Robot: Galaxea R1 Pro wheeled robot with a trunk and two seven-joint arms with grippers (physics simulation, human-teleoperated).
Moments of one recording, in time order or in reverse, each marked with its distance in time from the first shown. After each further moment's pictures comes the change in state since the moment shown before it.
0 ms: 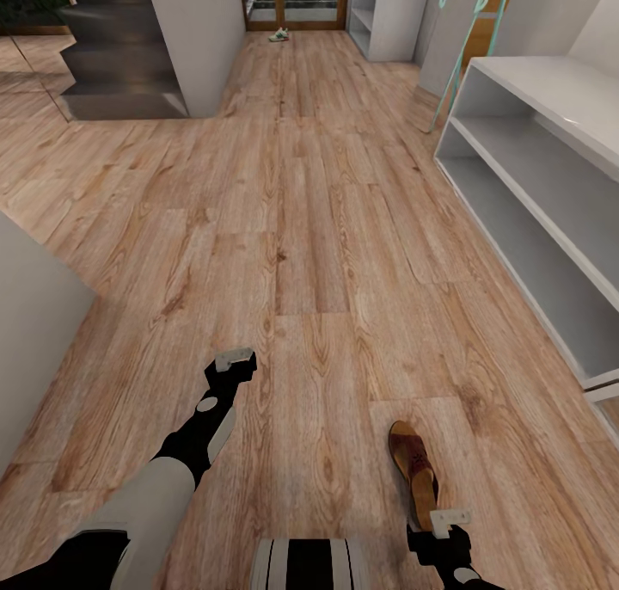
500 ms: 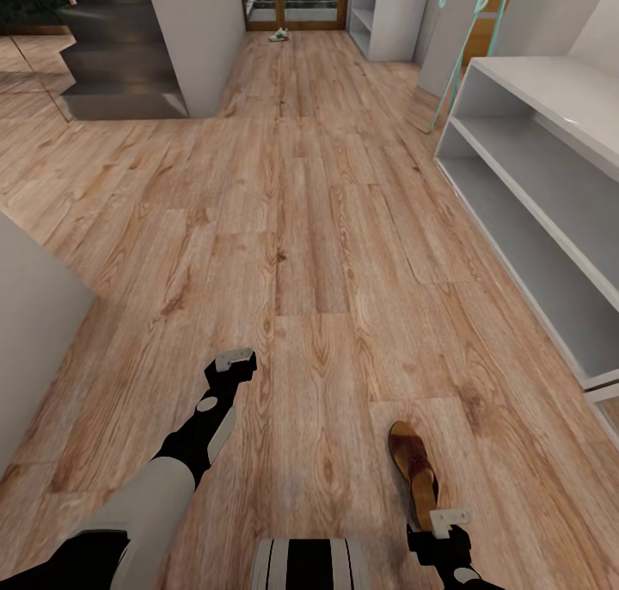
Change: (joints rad) left arm 0.000 0.000 0.000 0.000 0.000 0.000 0.000; right arm 0.000 0.000 0.000 0.000 0.000 0.000 0.000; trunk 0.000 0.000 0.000
